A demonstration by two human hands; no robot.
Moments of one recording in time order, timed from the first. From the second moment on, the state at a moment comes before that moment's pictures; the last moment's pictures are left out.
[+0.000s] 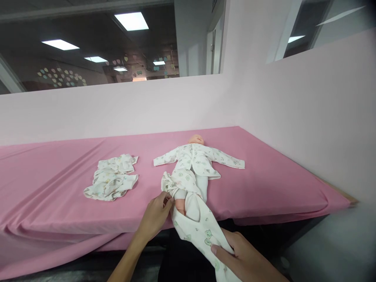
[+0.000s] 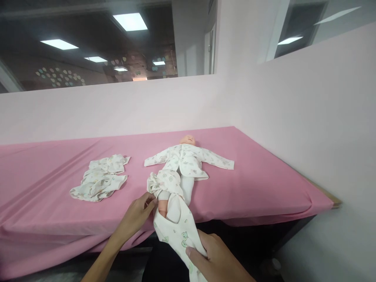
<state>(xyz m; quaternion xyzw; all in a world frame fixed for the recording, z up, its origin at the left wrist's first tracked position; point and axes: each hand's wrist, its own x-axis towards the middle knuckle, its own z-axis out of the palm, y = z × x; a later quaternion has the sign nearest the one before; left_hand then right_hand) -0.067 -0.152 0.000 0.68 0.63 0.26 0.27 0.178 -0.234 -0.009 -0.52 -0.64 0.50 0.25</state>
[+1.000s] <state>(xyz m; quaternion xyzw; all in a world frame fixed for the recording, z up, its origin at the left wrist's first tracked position) -0.025 -0.153 0.022 0.70 0.68 0.14 0.16 0.162 -0.211 -0.027 -0.50 -0.56 0.54 0.38</state>
